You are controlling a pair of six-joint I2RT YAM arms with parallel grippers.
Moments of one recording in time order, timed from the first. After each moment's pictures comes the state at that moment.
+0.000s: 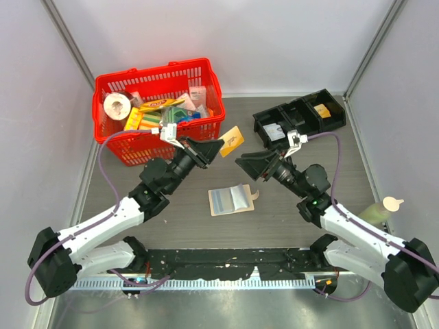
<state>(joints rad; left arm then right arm) -0.79 1.04 0.69 0.55 -0.10 -0.72 0.59 0.92 0.45 0.72 -0.32 0.80</state>
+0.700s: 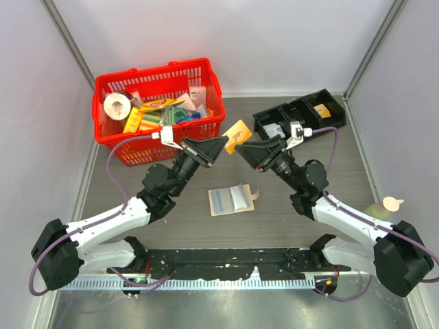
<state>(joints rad) -0.87 1.10 0.66 0.82 -0.20 -0.92 0.62 1.08 0.51 1.07 -0.29 0.92</state>
